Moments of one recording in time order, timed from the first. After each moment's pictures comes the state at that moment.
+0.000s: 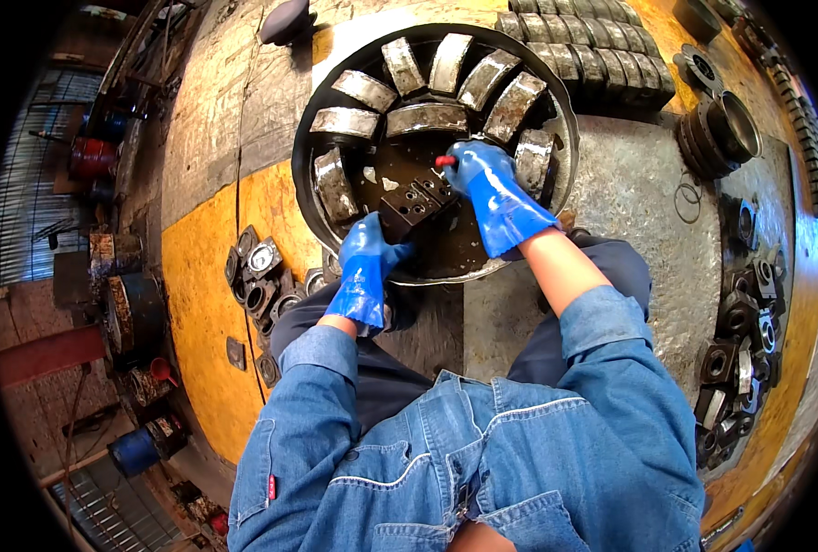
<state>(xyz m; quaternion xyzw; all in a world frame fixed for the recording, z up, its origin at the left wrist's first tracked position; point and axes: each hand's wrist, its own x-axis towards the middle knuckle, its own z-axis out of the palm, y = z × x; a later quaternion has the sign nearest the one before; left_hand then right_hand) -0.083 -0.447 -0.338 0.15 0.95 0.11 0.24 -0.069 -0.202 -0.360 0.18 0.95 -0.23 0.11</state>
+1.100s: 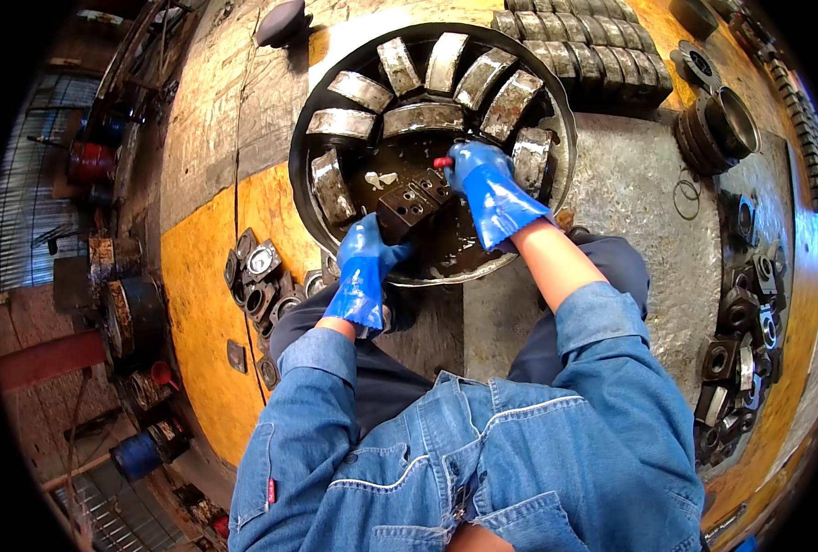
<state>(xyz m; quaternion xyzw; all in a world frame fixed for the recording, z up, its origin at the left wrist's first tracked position) -0.081 -0.441 -0.331 0.16 0.95 0.13 0.23 -0.075 -0.196 -0.348 0.20 0.94 -0.21 0.20</state>
